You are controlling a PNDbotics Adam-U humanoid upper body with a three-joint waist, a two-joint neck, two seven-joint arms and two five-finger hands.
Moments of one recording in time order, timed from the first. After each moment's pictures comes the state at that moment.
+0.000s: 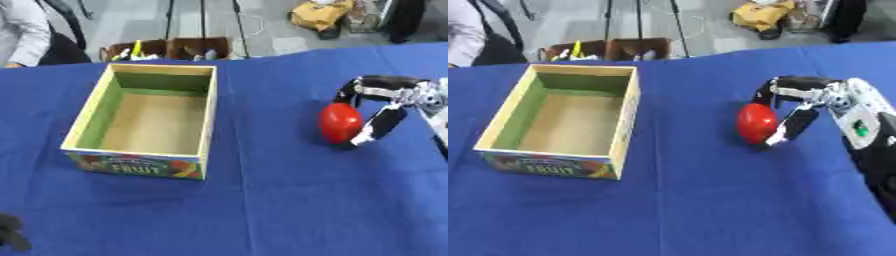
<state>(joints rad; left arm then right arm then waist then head) 0.04 0.02 0.17 -1.95 -0.02 -0.17 -0.23 -0.88 -0.68 0.09 -1.01 0.68 -0.46 0.63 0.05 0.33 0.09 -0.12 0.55</state>
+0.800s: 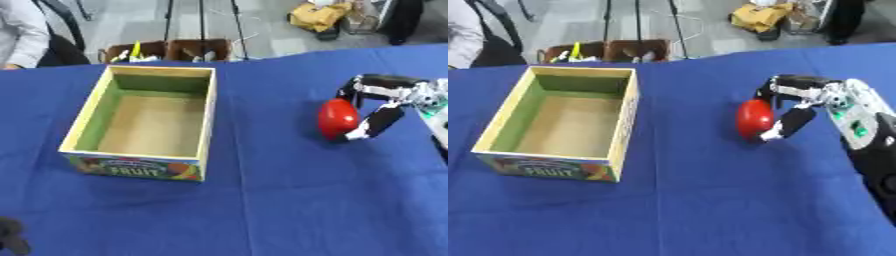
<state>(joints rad) 0.04 0.02 0.16 -1.95 -0.02 -0.17 -0.23 -0.88 -0.68 0.09 -1.00 0.66 -0.42 0.59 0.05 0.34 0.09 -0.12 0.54</state>
